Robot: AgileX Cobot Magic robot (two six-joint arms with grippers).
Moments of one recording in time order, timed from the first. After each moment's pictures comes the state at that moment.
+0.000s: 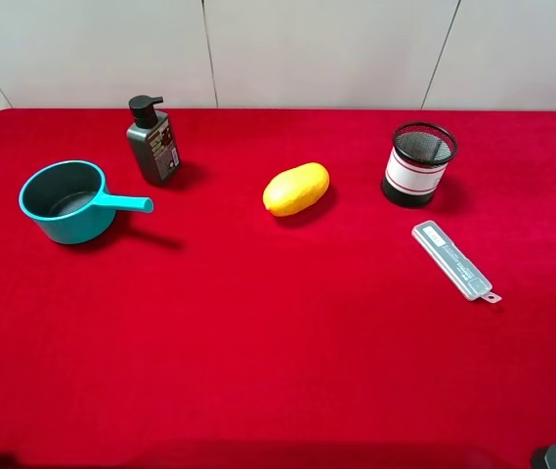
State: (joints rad) left arm -0.10 0.00 -0.49 0.04 1.06 -0.02; right arm 0.04 -0.01 -0.50 -0.05 1.03 0.12
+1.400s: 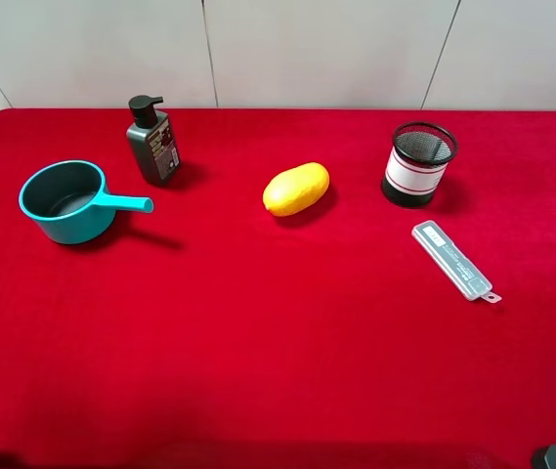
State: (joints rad) left arm -0.10 0.74 -0.91 0.04 1.07 -0.02; right arm 0.04 -0.01 -0.50 -0.05 1.03 0.12
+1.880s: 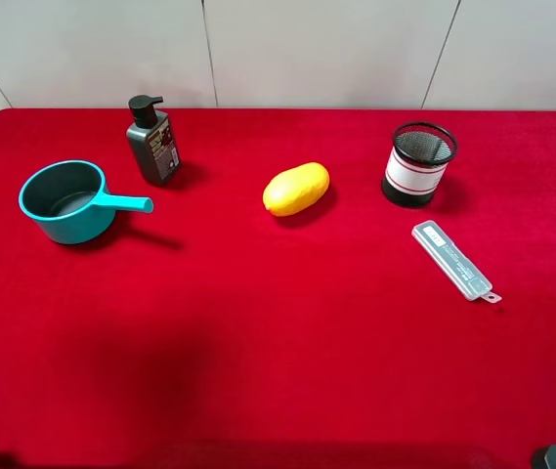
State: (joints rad) left arm -0.10 1.15 -1.15 0.04 1.14 -0.02; right arm 0.04 -0.01 -0.50 -0.05 1.03 0.12
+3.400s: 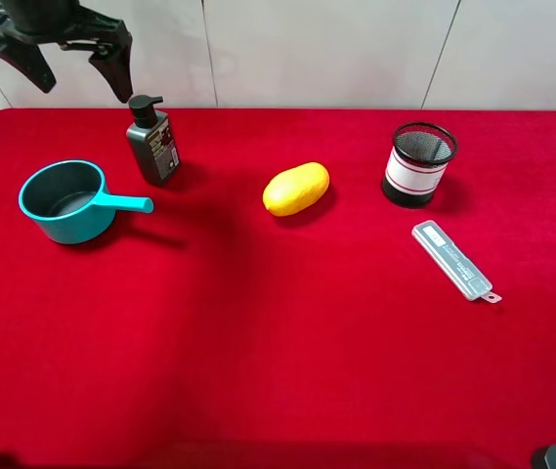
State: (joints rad) left arm -0.20 1.92 -1.65 0.01 1.10 0.03; right arm 0.04 -0.01 -0.50 -0.05 1.03 0.12
